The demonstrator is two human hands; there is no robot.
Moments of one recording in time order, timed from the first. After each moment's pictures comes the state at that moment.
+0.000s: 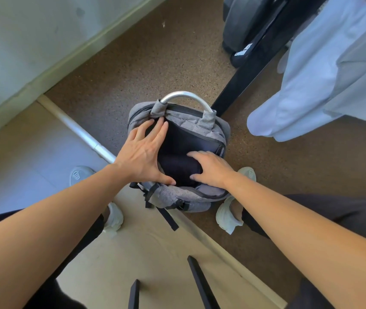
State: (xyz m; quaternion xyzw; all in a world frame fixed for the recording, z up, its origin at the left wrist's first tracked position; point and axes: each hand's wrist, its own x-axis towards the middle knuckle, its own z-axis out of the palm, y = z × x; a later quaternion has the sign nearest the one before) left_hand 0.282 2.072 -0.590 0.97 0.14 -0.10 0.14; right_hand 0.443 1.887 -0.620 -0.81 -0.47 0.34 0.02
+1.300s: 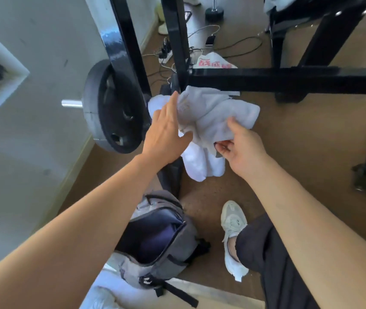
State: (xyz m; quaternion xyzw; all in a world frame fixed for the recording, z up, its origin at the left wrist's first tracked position) left_hand 0.561 1.929 -0.383 0.97 0.05 0.07 0.22; right_hand 0.590 1.754 -0.400 -0.49 0.23 0.20 0.82
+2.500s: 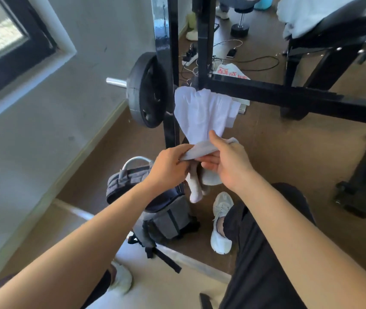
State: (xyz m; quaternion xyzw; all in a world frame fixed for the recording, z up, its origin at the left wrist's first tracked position) left_hand 0.391 1.899 -0.372 0.91 0.09 0.05 0.39; right_hand 0.460 1.745 -0.343 -0.60 0.09 0.29 0.74
